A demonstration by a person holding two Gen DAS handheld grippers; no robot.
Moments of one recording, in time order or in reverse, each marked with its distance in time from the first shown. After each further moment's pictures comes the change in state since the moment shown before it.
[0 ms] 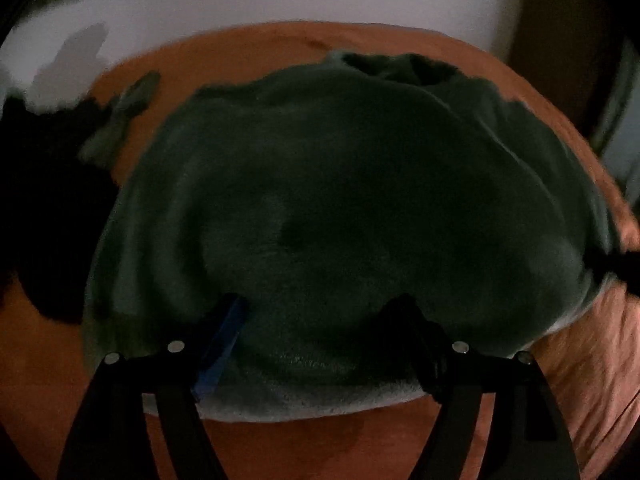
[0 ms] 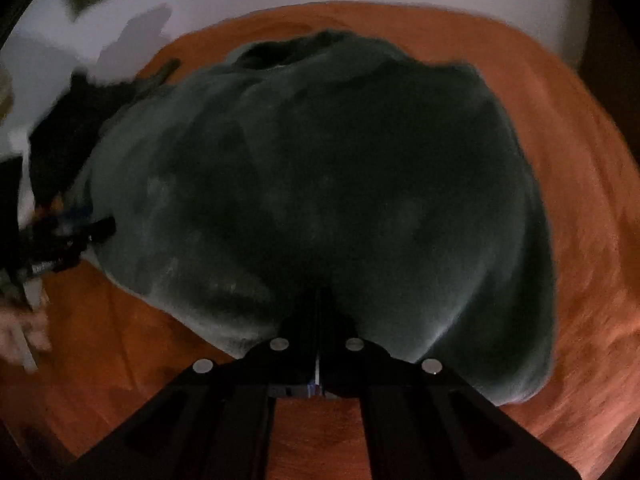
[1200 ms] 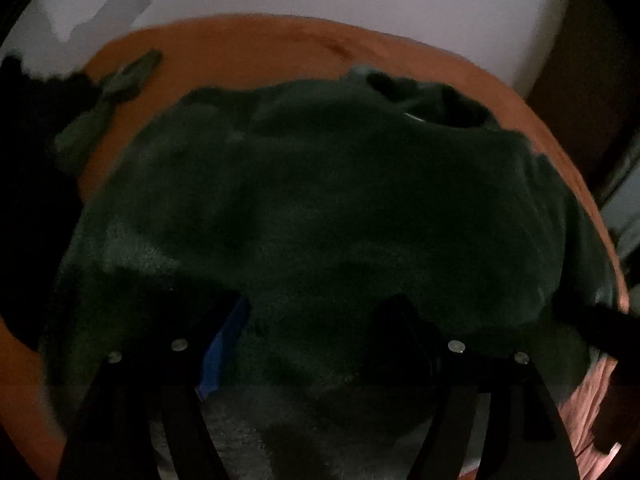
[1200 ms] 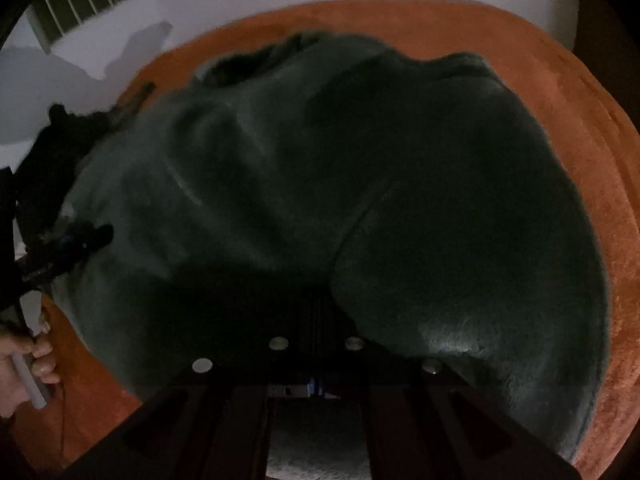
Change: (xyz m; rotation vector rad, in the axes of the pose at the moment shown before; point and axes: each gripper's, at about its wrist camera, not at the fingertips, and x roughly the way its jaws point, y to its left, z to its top) left arm 0.021 0.011 0.046 -0.166 0.003 -0.086; right arm 0.038 -0.043 0.023 0.121 0.006 0.037
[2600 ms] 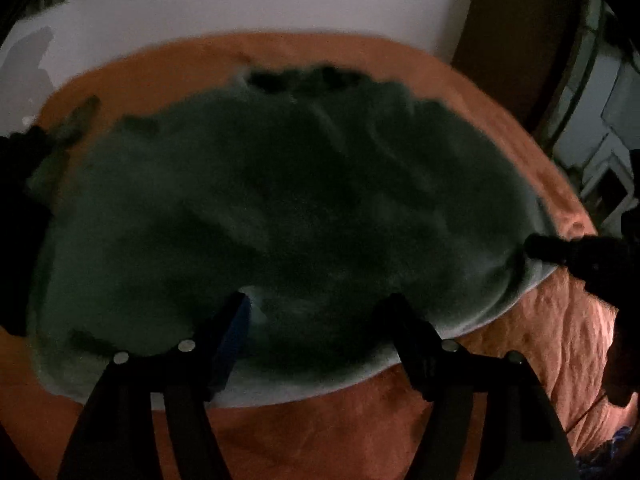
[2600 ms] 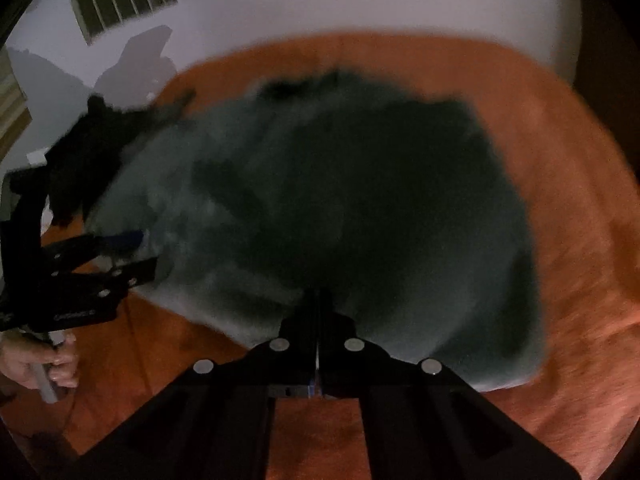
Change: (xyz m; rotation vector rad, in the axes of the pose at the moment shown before) left arm -0.050 -0.032 -0.067 0.171 -0.021 -0.062; right arm -0.073 0.027 -0.056 -0.083 -0.120 -0.029
